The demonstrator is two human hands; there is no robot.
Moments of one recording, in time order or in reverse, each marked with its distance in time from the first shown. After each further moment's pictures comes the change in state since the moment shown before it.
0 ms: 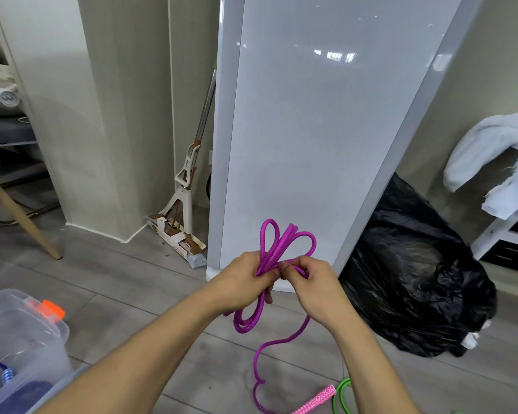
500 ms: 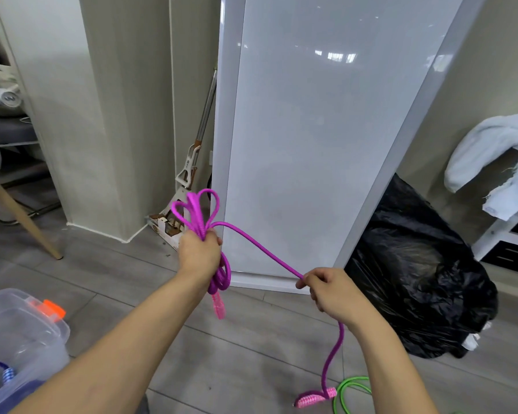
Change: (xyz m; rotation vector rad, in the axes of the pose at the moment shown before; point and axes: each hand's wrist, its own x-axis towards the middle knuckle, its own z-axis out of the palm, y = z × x) left_hand 0.022 -0.034 -0.033 -0.464 0.822 -0.416; right_hand 0.004 0.025 -0.025 -0.016 -0.106 0.218
